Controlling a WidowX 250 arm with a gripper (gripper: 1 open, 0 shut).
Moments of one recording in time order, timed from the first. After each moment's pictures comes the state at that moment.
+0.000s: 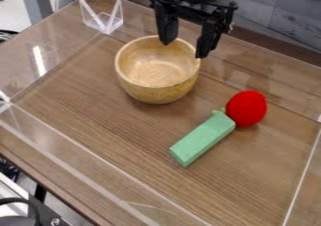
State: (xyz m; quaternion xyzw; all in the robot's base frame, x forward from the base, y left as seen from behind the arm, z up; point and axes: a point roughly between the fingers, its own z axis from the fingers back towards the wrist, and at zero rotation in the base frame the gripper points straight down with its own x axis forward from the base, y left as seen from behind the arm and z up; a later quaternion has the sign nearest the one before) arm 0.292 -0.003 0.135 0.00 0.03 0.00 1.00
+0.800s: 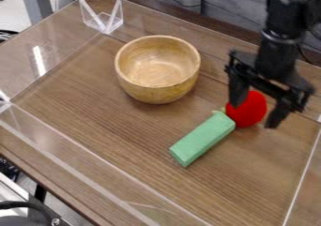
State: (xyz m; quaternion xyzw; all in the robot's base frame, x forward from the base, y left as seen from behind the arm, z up) arm 0.294 -0.107 0.072 0.00 0.02 -0.09 1.00
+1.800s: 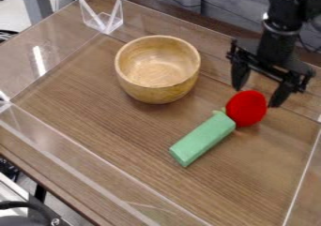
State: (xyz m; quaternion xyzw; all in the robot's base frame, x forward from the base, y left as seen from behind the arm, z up) arm 0.327 -0.087 0.083 0.02 -0.05 -0.03 1.00
